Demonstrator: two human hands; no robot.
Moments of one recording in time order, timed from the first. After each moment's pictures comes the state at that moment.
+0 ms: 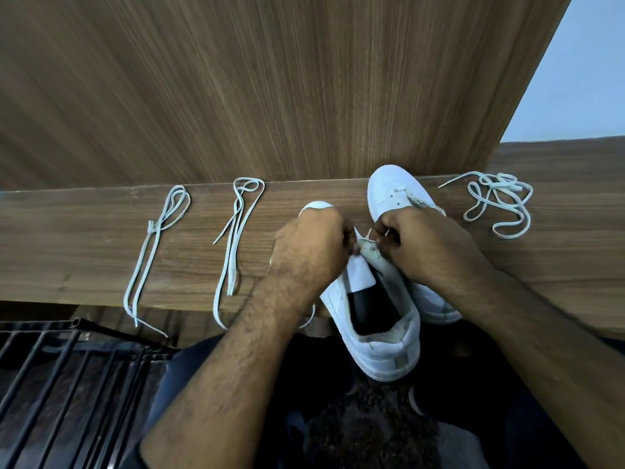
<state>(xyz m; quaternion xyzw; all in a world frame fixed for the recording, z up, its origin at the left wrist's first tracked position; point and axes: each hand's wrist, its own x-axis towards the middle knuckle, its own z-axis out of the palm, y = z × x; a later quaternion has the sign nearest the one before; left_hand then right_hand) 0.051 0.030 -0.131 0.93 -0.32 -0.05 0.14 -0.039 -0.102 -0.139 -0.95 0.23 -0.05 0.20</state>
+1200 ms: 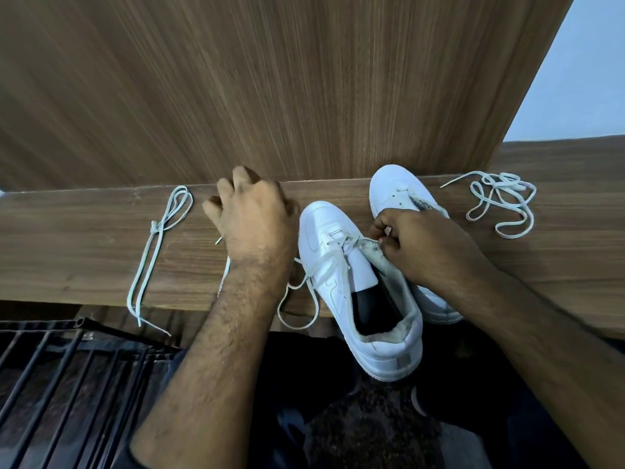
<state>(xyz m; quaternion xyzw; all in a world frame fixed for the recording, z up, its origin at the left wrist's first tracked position) 0.080 0.054 -0.120 0.97 -0.14 0.15 0.10 -0.040 -0.102 -0.143 -0.95 0.20 -0.06 0.21</state>
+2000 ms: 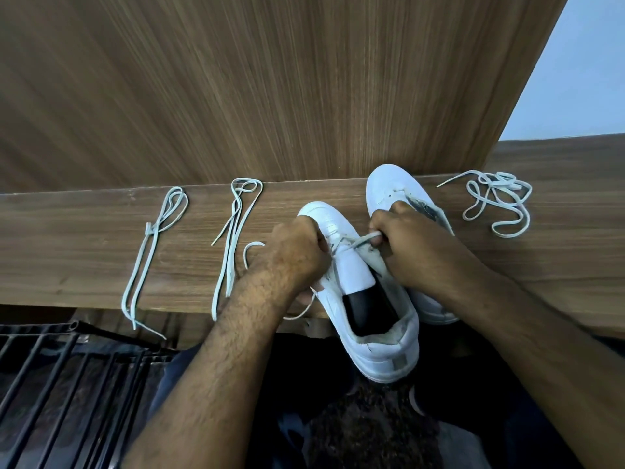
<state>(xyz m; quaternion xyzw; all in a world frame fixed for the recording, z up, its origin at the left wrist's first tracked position) 0.059 0.045 -0.126 0.93 -0.20 -0.21 0.24 -0.038 -0.100 -0.140 -0.96 0.15 -0.02 0.22</state>
